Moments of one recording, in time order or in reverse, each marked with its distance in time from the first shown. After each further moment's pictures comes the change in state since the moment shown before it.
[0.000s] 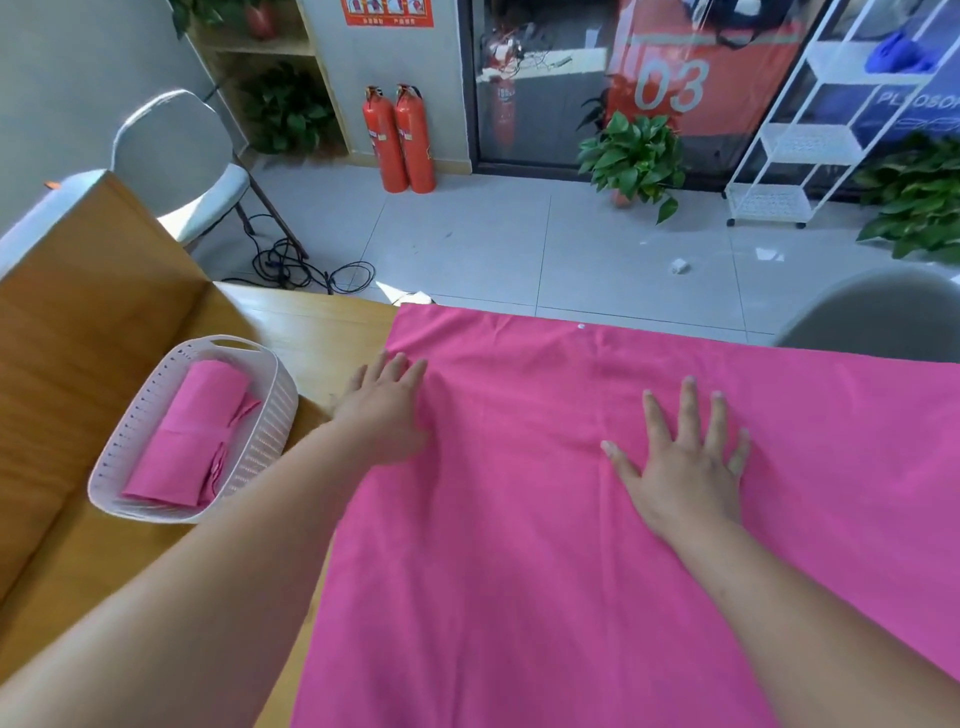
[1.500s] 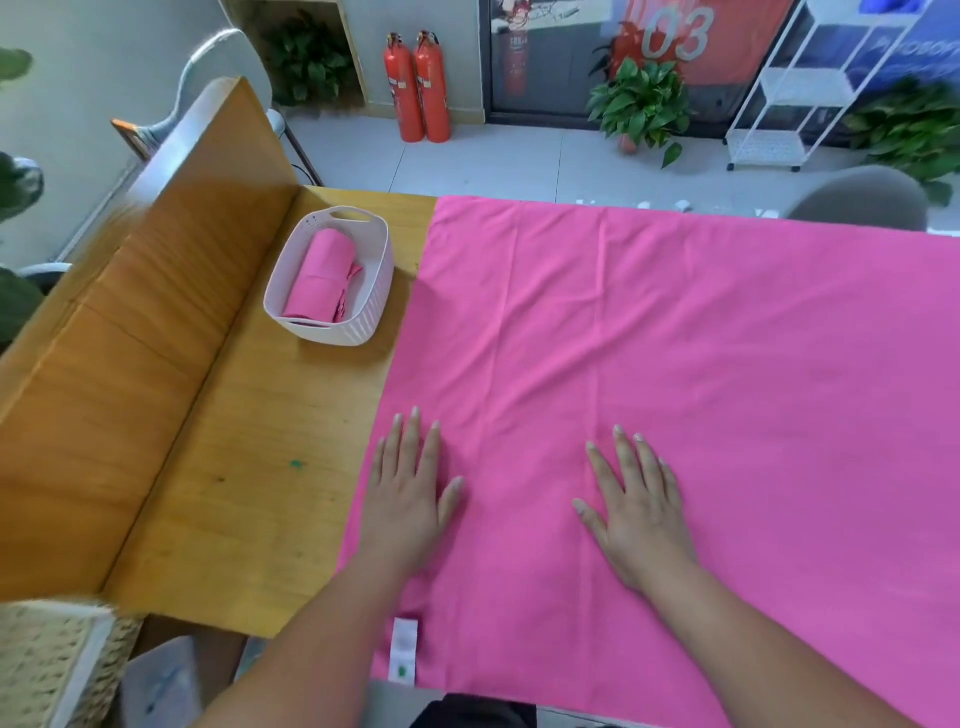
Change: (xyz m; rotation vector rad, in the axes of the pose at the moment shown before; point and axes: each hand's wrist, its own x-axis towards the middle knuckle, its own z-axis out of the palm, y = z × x) left_hand -0.344 -0.037 0.157 -0.131 0.252 -0.002; right_hand -0.312 -0.053 0.077 -0.005 -0.090 -0.255
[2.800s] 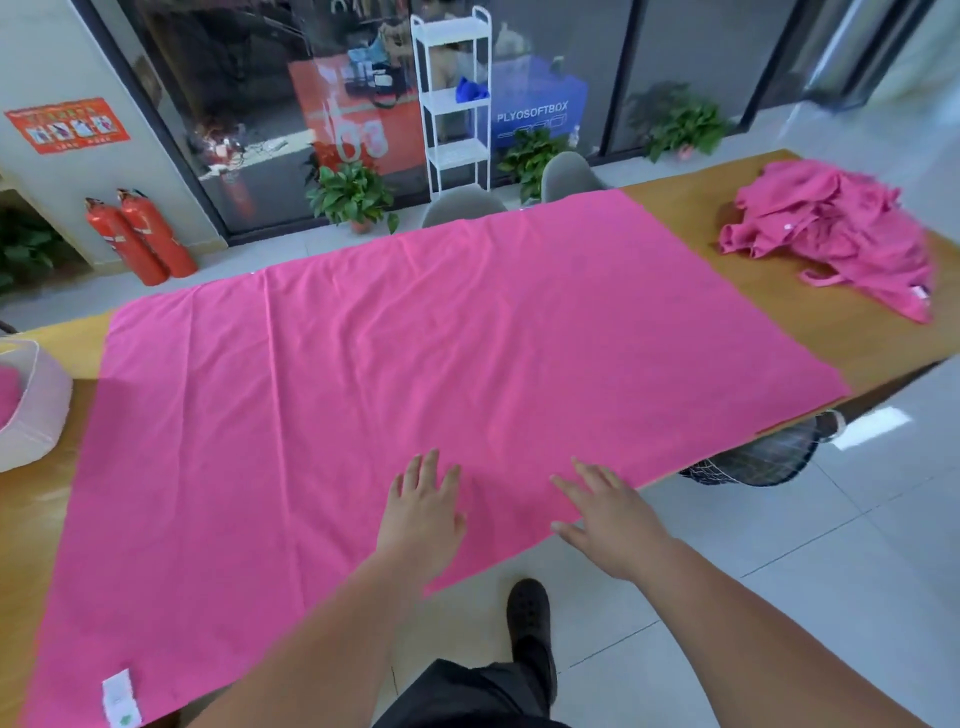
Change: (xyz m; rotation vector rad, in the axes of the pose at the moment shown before) left_hand -0.133 0.375 0.032 0.160 -0.294 0.524; right_hand -0.317 0.266 -0.002 0.211 -0.144 0.299
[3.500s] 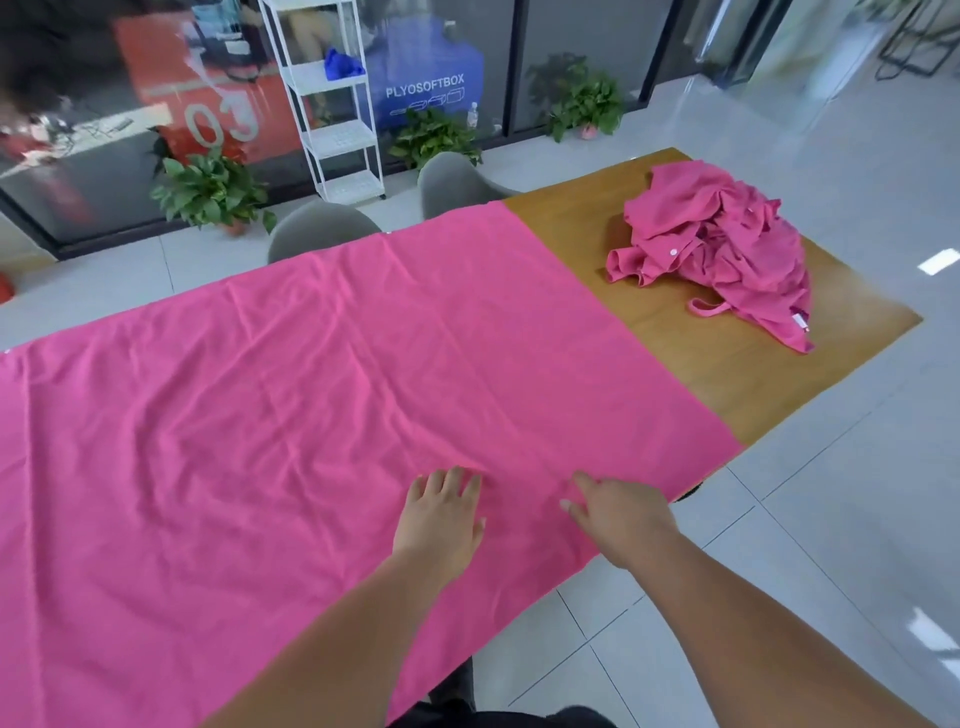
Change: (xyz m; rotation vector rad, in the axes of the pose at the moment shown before) left_hand 0.222 0.200 -0.023 0.105 -0.060 0.300; right_hand 0.082 0.225 -0.095 -0.136 -0.083 0.334
